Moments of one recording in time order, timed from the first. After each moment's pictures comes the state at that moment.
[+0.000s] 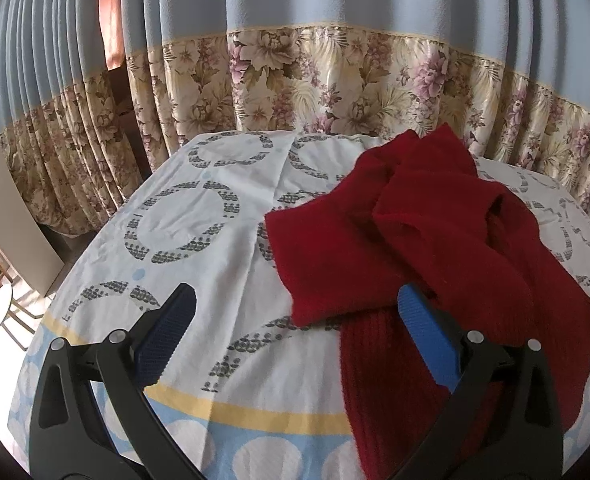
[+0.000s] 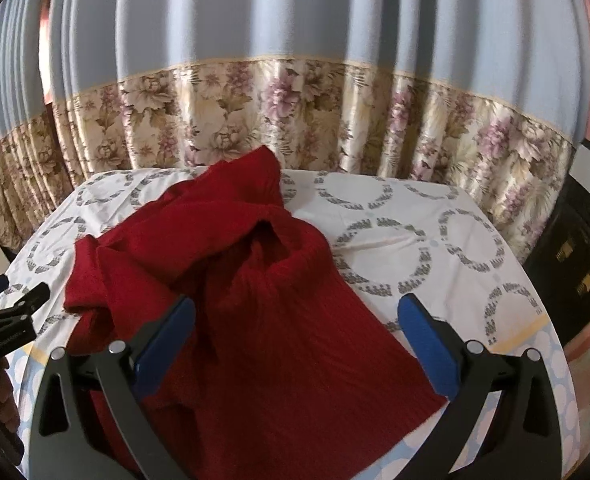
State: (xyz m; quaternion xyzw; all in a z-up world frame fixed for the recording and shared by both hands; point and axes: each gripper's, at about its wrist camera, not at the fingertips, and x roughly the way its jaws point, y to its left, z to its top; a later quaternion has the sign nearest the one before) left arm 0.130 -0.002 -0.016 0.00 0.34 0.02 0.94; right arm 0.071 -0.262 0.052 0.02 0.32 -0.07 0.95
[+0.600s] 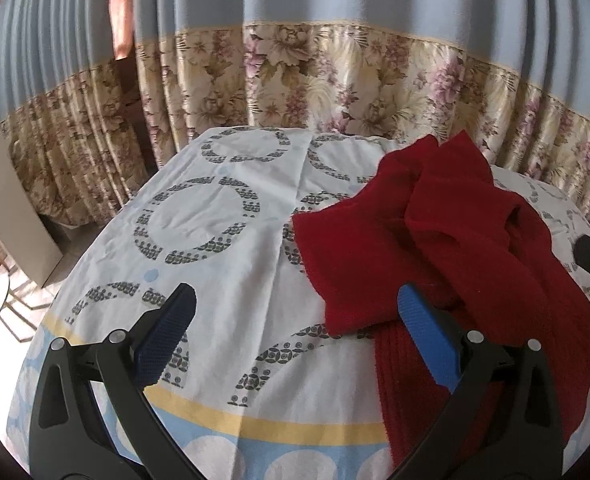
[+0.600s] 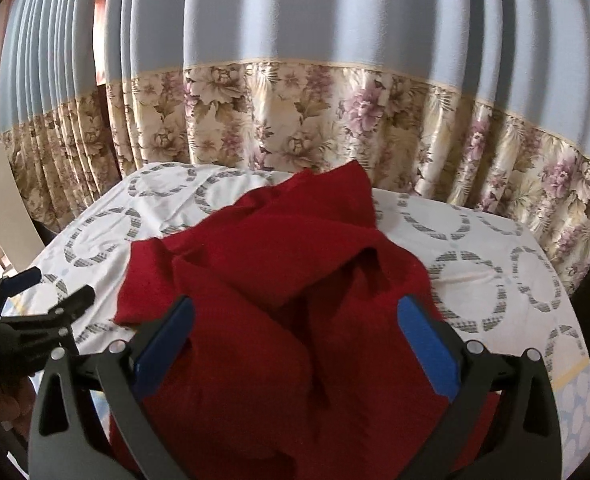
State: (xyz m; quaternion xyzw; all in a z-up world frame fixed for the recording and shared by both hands) left arm 0.143 0.028 -0.019 -0.01 0.35 0.01 0.94; right arm 0.106 -0.175 0.047 -0.01 0.30 0.01 0.95
